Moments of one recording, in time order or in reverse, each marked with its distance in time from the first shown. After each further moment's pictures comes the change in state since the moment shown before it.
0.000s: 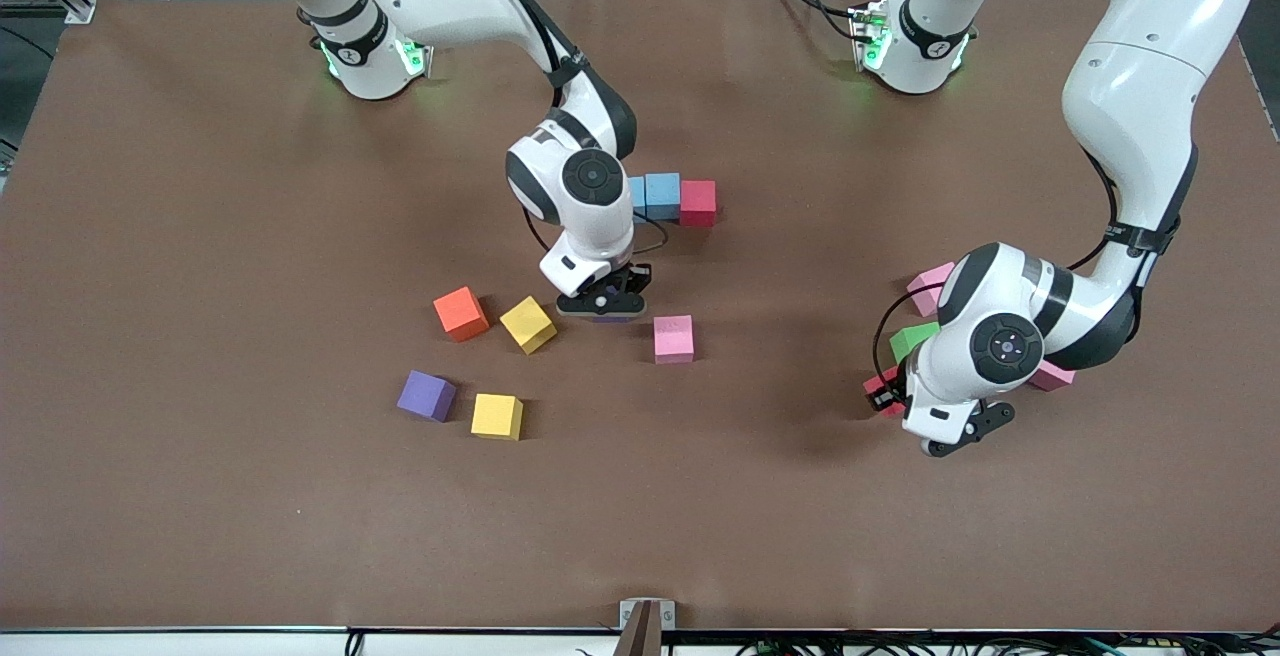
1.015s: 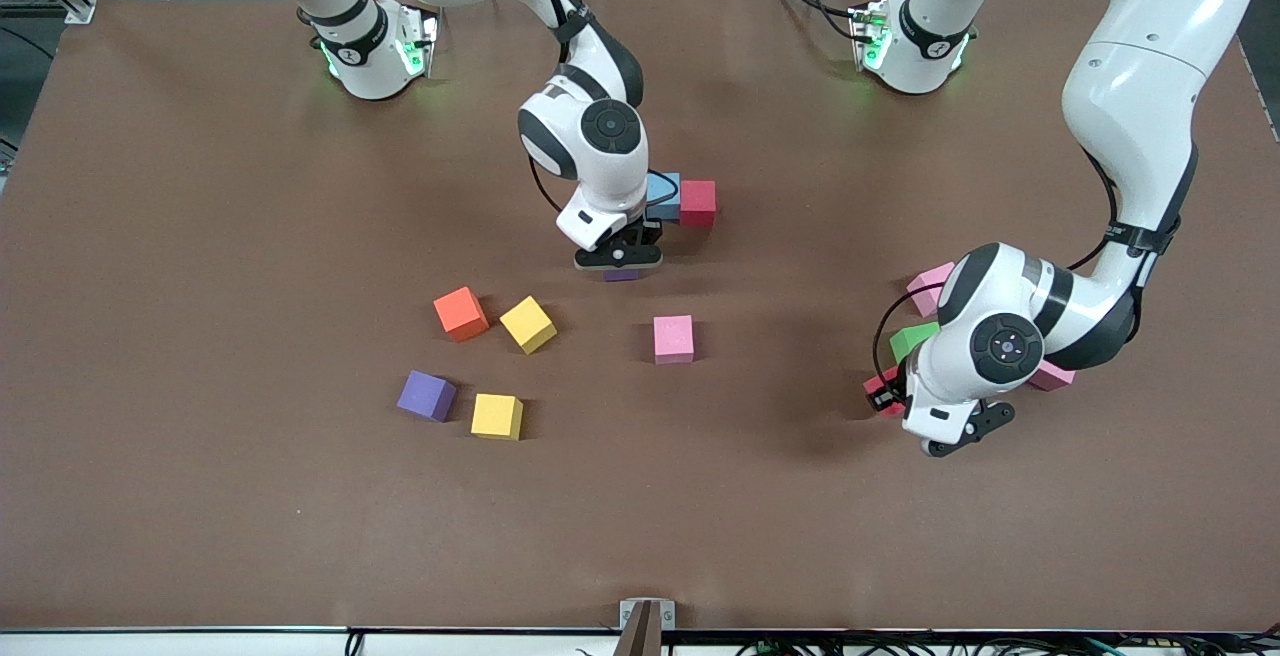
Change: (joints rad) left arm 0.000 0.000 0.000 0.000 0.000 0.000 0.000; right arm 0.072 -0.097 0.015 -0.131 0.001 0.011 0.020
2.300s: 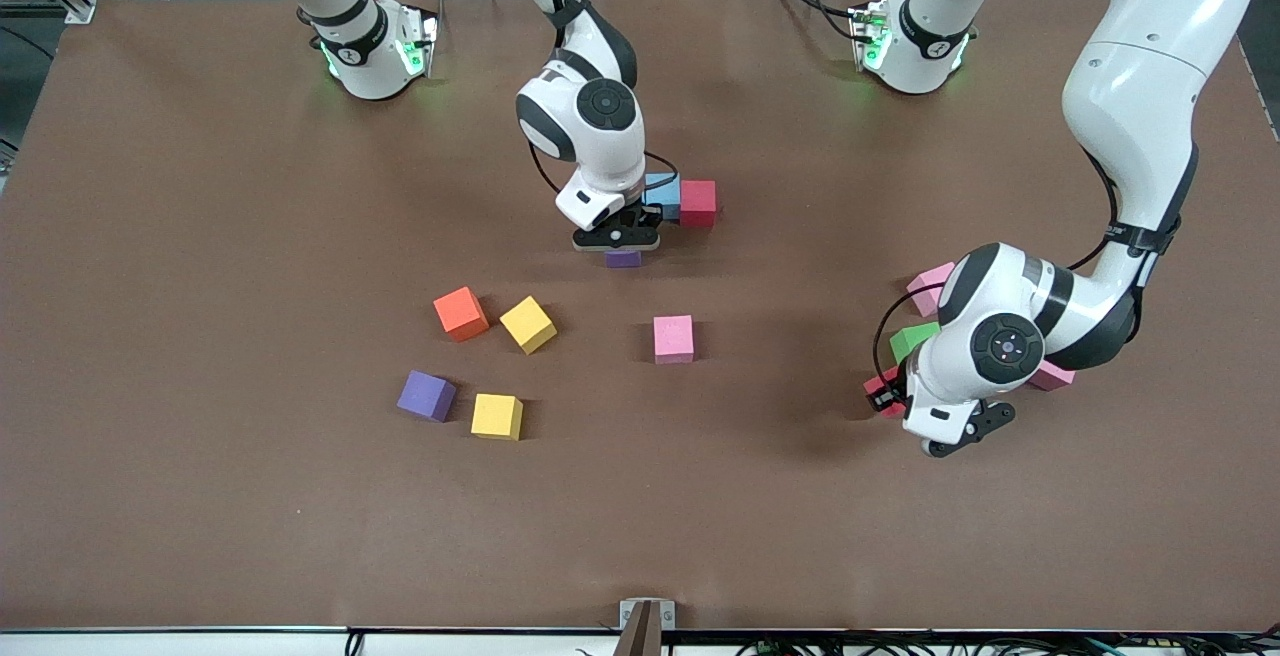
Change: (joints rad) left arm 0.000 0.000 0.000 0.001 0.000 0.000 0.000; right arm 0.029 -0.045 0.002 -0.103 0.000 0.087 0.080
